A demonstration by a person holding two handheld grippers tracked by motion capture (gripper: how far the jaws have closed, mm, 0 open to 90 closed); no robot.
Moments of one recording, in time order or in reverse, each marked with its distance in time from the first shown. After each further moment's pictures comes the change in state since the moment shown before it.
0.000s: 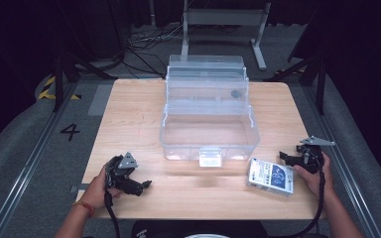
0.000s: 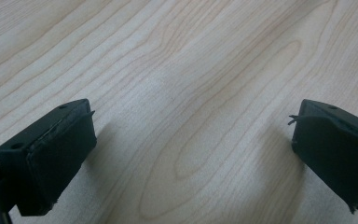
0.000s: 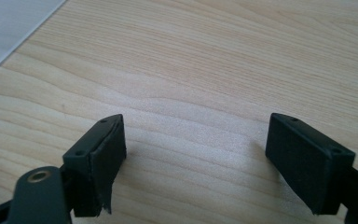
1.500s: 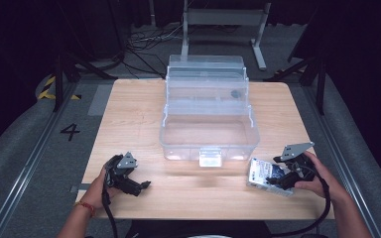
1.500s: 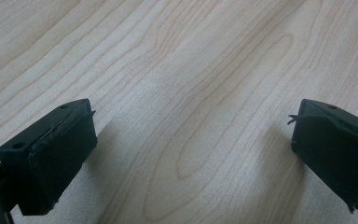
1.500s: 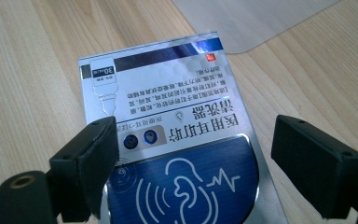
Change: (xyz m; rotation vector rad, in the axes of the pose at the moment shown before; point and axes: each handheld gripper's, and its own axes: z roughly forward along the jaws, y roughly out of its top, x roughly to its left) left arm 0.005 -0.001 -0.001 0.002 -0.037 0.051; right arm 0.073 0.028 -0.046 0.209 0.453 -0.544
